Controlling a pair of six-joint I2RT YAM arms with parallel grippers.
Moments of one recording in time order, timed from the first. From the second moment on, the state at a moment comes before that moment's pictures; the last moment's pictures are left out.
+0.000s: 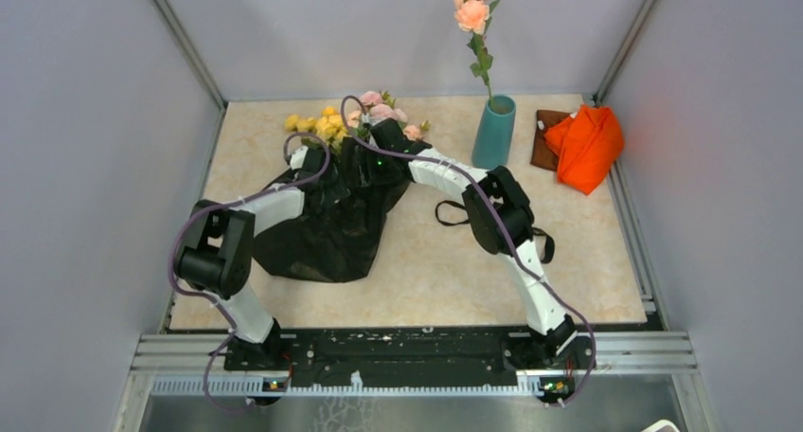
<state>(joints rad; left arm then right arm) -0.35 1.69 0.93 -0.18 -0.38 -0.75 0.71 2.30 1.84 -0.32 -0.16 0.41</state>
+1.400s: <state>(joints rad) -0.30 1.65 0.98 0.20 0.17 -0.50 0.62 1.52 1.30 -0.23 -0.12 0.33</state>
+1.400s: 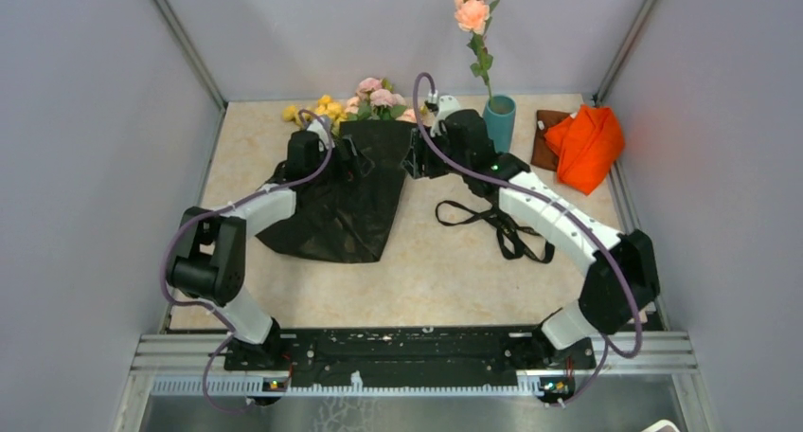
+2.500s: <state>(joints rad) -0.34 1.67 0.88 0.26 0.01 -0.43 0.62 1.21 1.15 -0.37 0.01 0.28</state>
